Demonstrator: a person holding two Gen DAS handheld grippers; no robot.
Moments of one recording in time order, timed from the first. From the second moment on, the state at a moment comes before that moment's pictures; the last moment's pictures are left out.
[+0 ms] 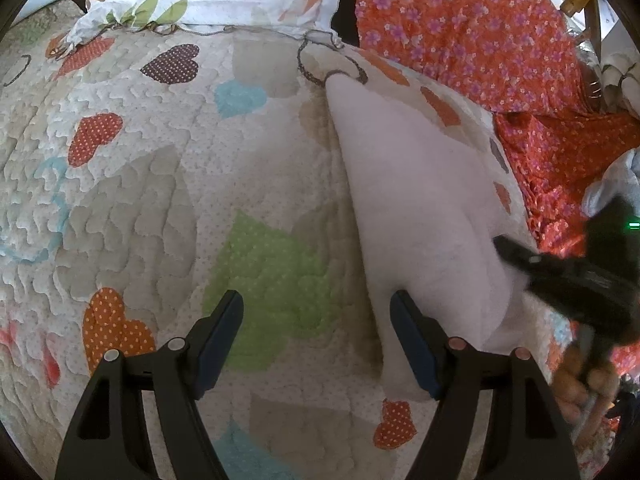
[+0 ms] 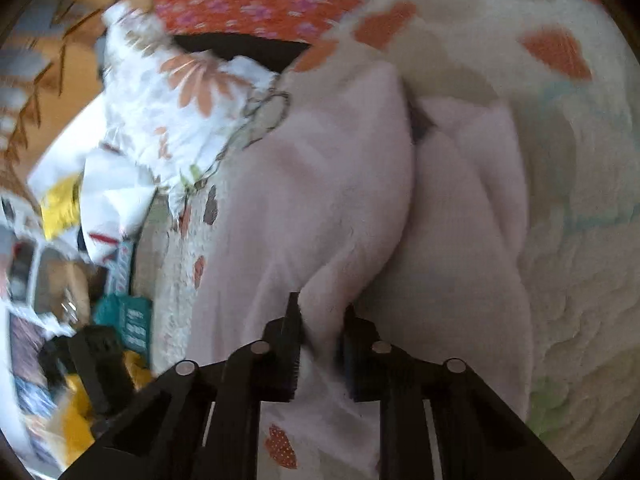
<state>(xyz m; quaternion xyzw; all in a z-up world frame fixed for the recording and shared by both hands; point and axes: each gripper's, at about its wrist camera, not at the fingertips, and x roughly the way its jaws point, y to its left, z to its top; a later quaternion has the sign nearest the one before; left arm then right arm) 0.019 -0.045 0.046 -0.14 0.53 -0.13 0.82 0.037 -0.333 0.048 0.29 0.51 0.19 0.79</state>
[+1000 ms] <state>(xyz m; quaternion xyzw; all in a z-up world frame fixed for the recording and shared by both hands) 0.006 -0.093 0.026 -0.02 0.54 -0.13 0.83 0.044 -0.367 0.090 0.27 0.46 0.12 0.84</state>
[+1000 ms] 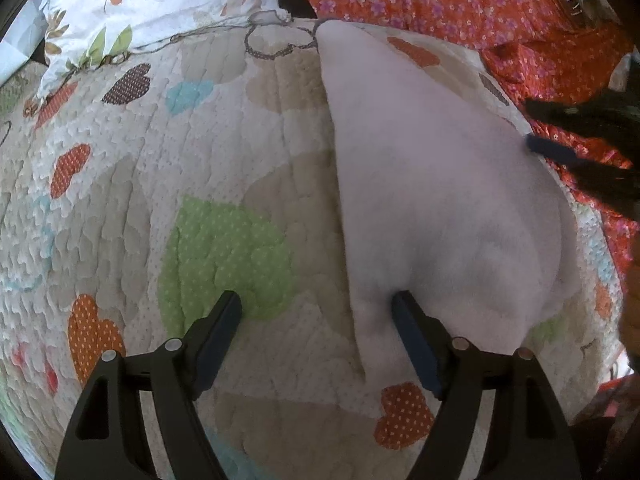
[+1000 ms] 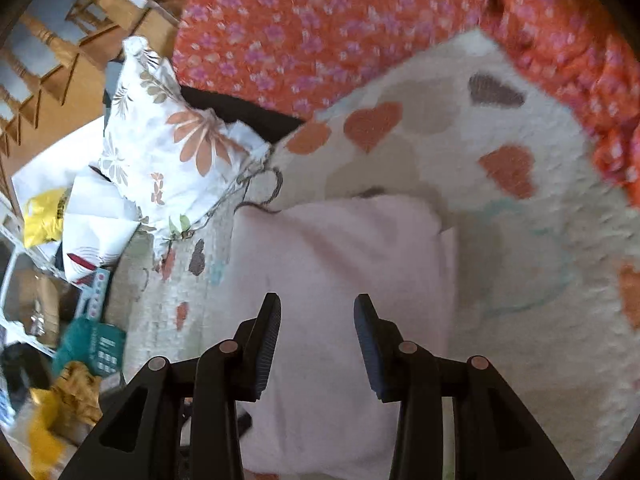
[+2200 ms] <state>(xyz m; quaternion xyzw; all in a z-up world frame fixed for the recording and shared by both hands) -0.011 -0.011 0.055 -0.03 0.50 -0.07 0.86 0.077 -0.229 0.059 0.05 0.49 0.11 0.86</state>
